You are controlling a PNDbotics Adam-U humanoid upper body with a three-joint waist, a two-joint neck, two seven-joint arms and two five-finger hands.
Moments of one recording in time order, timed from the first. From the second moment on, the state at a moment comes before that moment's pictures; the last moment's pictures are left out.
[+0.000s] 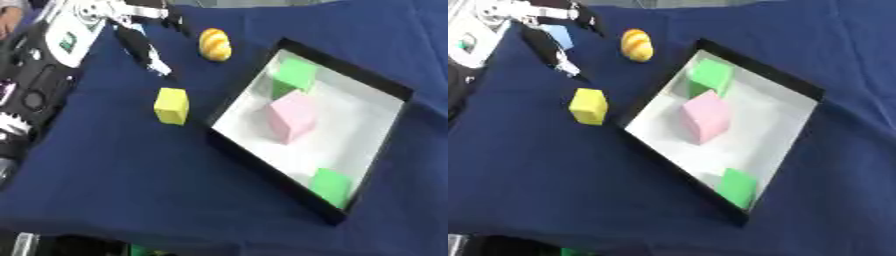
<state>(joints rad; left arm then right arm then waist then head) -1.09 0.45 -0.30 -1.02 -0.62 -0.29 -0.83 -0.30 -0.48 -0.07 -1.76 -0.25 0.06 -0.60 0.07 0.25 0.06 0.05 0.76</state>
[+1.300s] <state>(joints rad) -1.08 0.36 -0.33 -0.97 -0.80 -0.29 -0.83 -0.30 -0.48 -0.07 -1.75 -0.26 0.07 -0.60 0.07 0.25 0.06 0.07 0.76</state>
